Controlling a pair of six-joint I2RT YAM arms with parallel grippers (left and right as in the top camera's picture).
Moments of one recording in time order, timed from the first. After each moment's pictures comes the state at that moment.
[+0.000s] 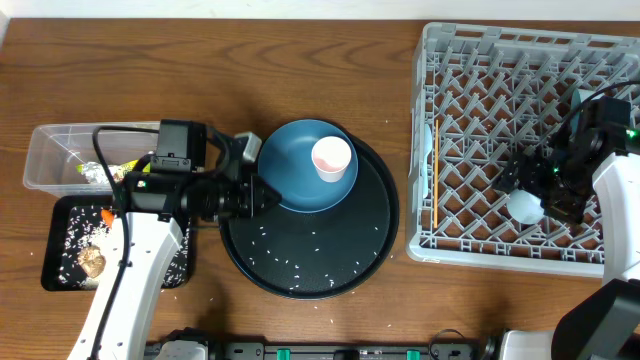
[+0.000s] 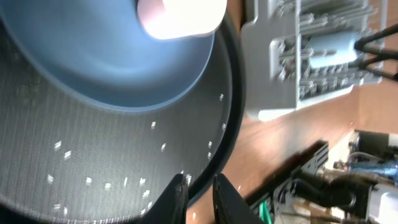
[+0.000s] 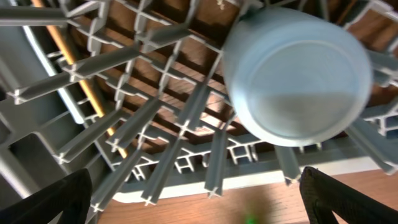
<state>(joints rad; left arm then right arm) -0.10 1.25 1.04 -0.95 0.68 -0.15 -0.30 1.56 1.26 -1.21 -0.18 0.18</state>
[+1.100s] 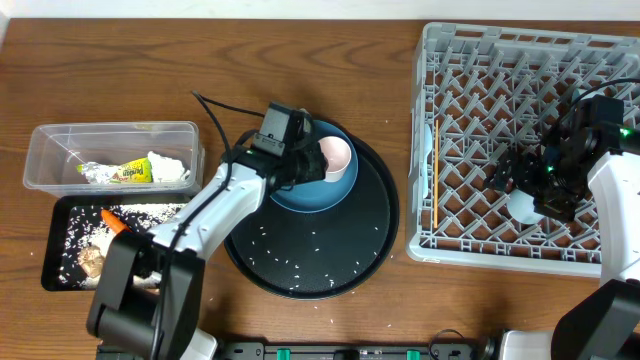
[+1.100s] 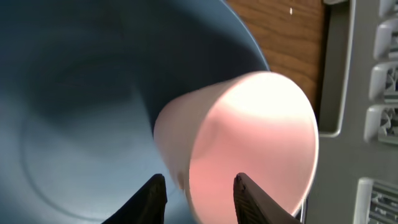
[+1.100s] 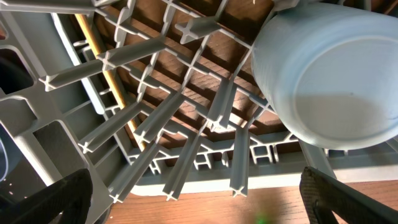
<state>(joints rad) -0.40 1.70 1.04 -0.34 0.28 -0.59 -0.27 1.56 1.26 -1.21 -0.23 0.17</state>
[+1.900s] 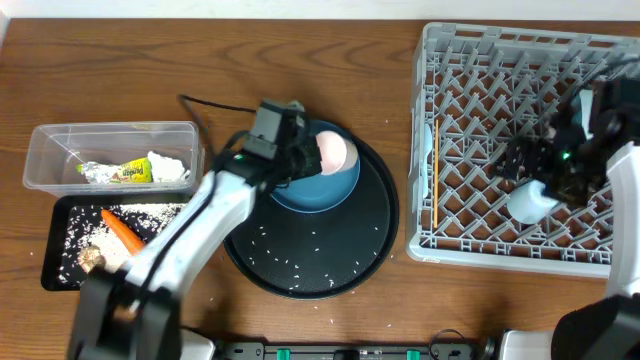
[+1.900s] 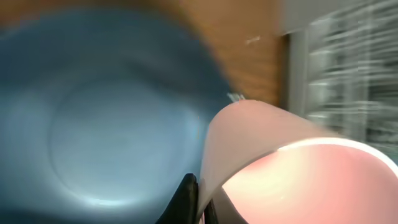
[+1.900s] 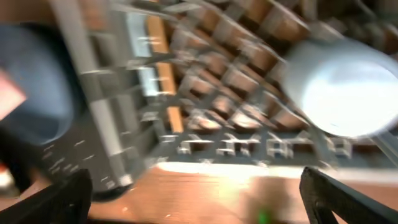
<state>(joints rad) -0.39 1.52 1.03 -0.39 0.29 -0.61 -0.28 1.56 1.48 -1.39 -0.36 0.02</state>
